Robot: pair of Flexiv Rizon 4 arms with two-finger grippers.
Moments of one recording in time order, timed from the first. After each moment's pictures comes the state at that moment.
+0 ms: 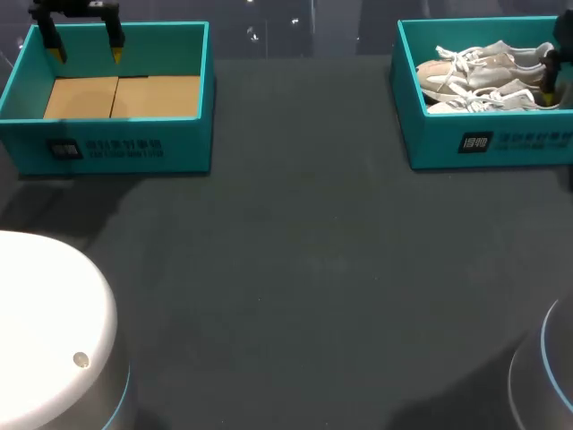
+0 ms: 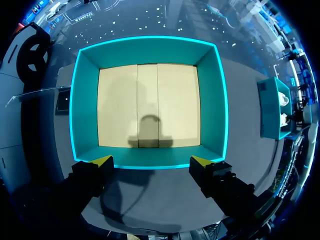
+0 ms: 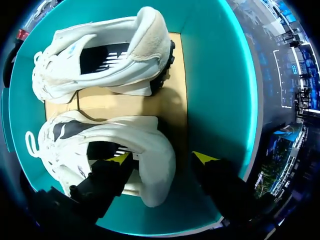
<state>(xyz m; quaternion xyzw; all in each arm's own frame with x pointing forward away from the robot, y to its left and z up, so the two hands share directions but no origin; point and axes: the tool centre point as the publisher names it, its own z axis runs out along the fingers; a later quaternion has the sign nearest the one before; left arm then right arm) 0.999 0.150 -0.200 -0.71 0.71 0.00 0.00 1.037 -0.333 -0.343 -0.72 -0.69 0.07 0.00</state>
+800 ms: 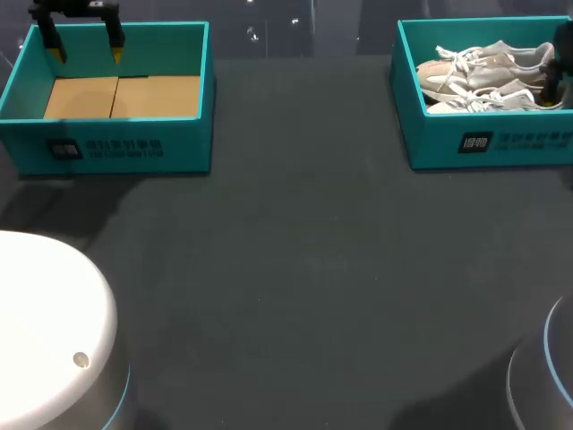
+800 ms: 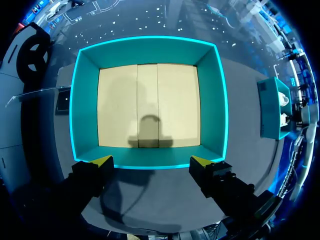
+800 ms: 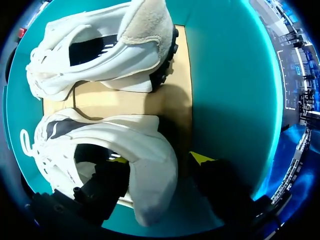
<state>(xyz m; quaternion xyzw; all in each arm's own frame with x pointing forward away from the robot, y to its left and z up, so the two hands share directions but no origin) 0.999 0.150 -0.200 -0.71 0.71 0.00 0.00 1.033 -0.335 -0.363 -0.72 -0.69 0.06 0.02</state>
